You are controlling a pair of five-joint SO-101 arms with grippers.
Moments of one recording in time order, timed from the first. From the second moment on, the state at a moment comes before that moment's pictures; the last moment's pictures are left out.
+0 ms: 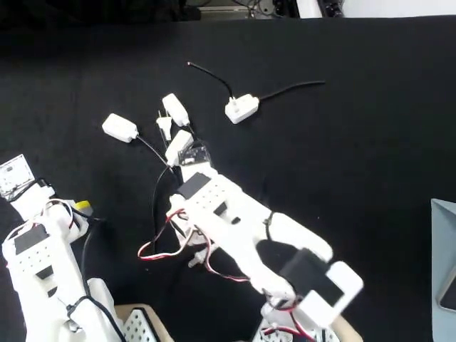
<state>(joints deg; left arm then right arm) -38.6 -50.4 74.5 45.3 -0.5 -45.3 3.2 34.0 71.9 -33.9</state>
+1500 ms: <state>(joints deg) -38.6 -50.4 74.5 45.3 -0.5 -34.1 -17.8 49.4 66.9 -24.0</state>
